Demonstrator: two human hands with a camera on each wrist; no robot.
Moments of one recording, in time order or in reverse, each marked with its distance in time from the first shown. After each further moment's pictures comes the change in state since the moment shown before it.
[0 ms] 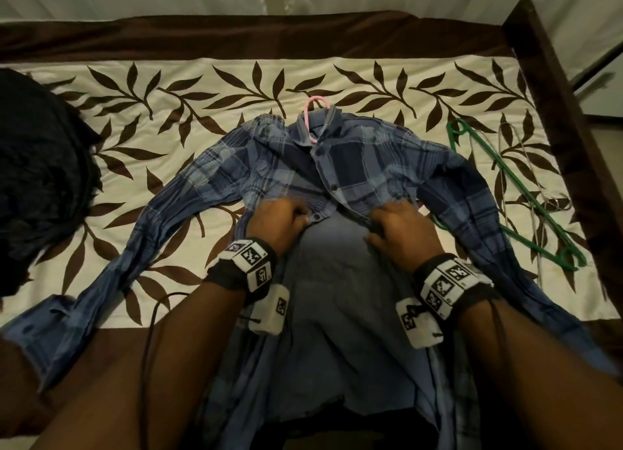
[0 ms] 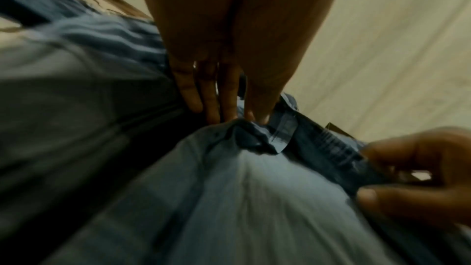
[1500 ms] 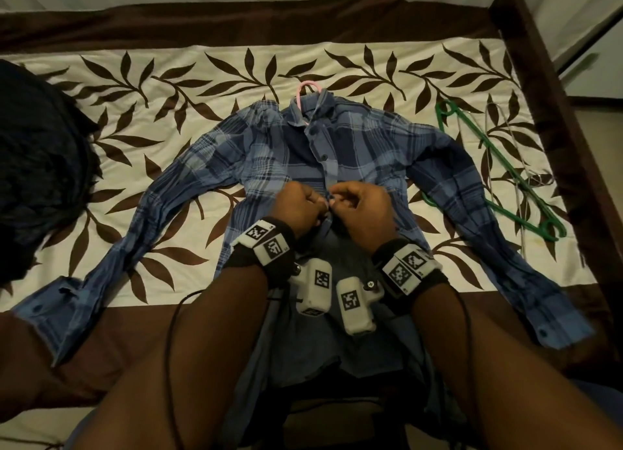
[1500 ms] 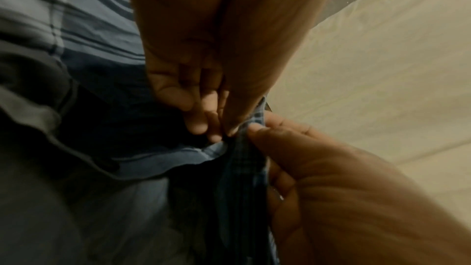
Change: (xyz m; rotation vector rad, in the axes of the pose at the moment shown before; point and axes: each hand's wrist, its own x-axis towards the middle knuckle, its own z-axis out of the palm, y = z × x) left_hand -0.015 0.041 0.019 -0.526 -0.007 -0.206; right_hand -0.006 -0.065 0.006 0.925 0.371 0.154
